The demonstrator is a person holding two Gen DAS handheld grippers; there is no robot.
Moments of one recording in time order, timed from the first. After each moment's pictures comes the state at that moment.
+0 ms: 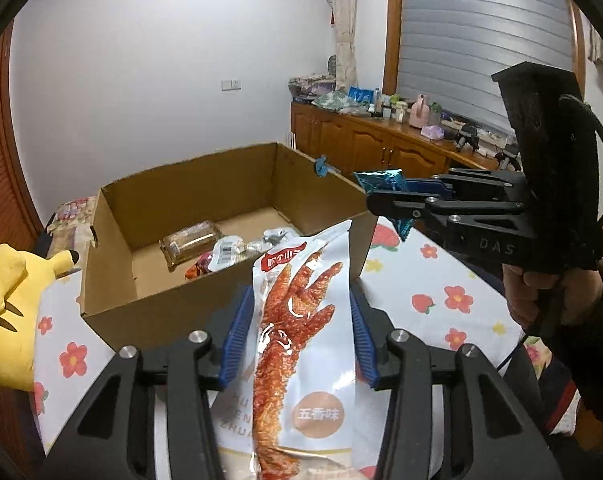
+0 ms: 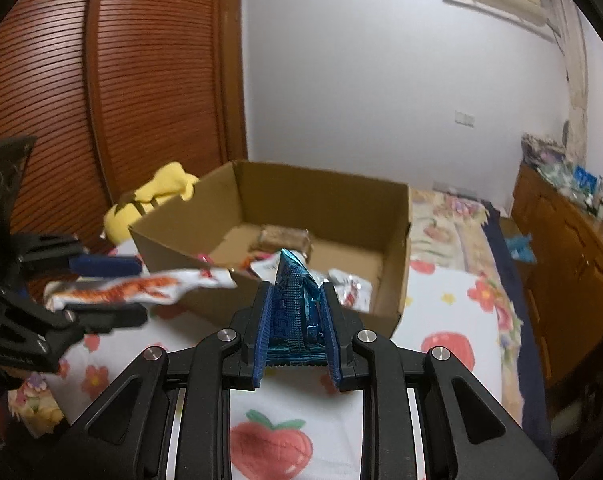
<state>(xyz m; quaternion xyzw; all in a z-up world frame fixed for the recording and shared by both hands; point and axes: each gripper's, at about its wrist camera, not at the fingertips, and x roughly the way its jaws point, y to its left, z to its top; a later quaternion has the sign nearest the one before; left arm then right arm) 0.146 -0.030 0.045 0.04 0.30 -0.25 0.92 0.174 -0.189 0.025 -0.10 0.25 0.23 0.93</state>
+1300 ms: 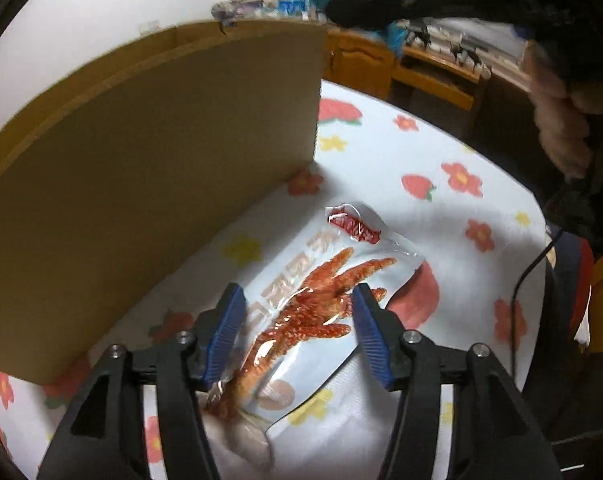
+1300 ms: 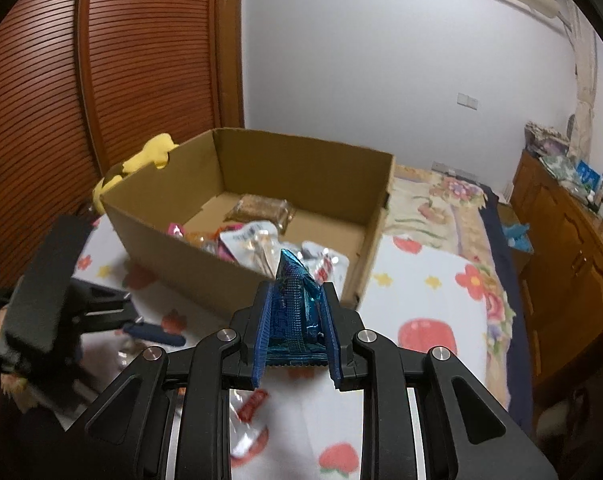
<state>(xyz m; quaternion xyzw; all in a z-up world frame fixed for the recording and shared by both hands) 0.178 -0.101 -0.068 0.15 0.42 -0.34 0.83 0.196 -0.219 0.005 -0.12 0.30 0.23 0.92</state>
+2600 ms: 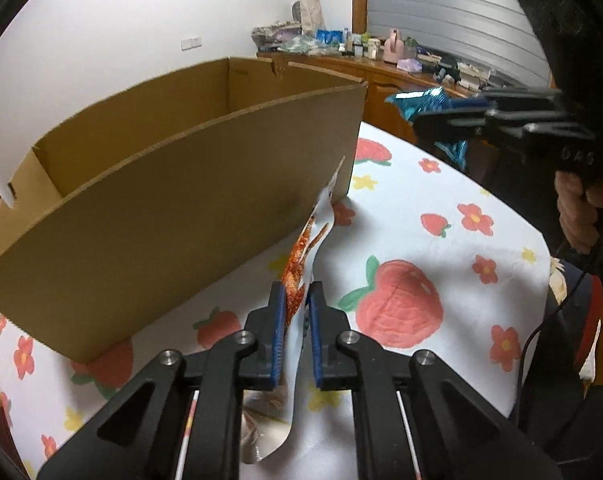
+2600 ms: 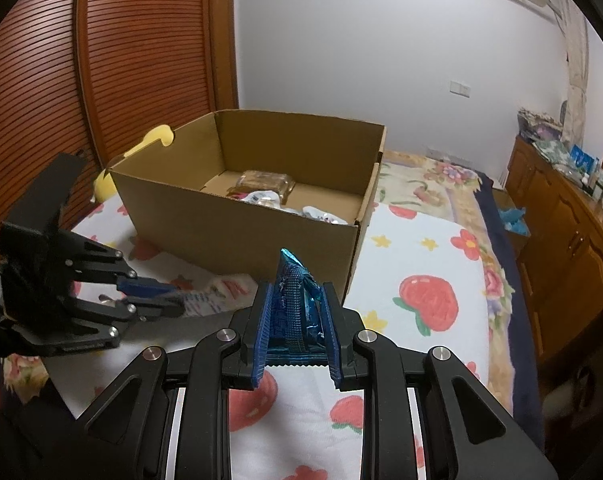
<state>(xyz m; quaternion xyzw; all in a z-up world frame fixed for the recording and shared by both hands) 0.153 -0.073 -0.034 0.11 0.37 -0.28 0.88 0.167 -0.231 -0.013 -0.12 0.31 0.22 0.92</state>
